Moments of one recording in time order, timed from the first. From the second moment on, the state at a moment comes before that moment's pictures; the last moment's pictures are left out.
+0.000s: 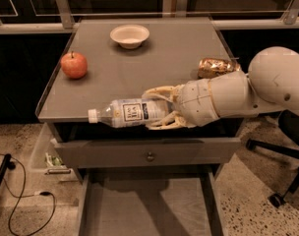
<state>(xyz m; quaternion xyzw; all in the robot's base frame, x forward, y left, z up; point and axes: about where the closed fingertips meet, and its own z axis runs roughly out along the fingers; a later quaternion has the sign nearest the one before) 0.483 -0.027 0.862 -0.74 0.46 0.15 0.47</state>
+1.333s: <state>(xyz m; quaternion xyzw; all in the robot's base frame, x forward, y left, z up) 0.560 -0.045 0.929 -0.69 0.51 0.11 0.50</state>
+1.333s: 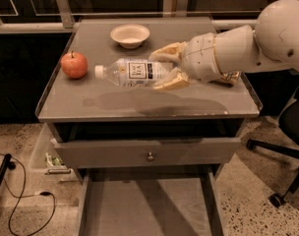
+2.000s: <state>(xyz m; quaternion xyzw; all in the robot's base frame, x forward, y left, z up) 0.609 -0.070 0.905 -0.63 0.58 0.12 0.50</state>
